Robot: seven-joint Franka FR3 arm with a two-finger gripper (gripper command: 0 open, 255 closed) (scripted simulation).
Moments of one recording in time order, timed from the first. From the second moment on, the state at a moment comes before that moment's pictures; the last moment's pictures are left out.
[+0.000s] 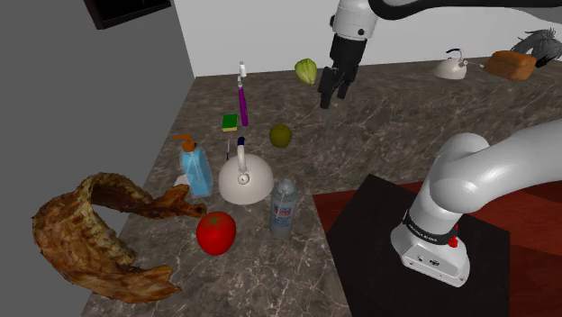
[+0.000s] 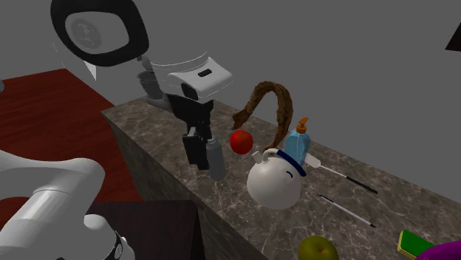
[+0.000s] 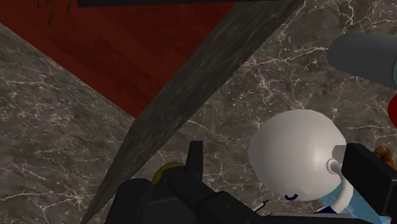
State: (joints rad) arm 0.01 -0.80 0.07 -2.38 0.11 1.71 0.07
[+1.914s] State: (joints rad) arm 0.10 -0.32 0.68 -2.50 0.13 2.66 0.39
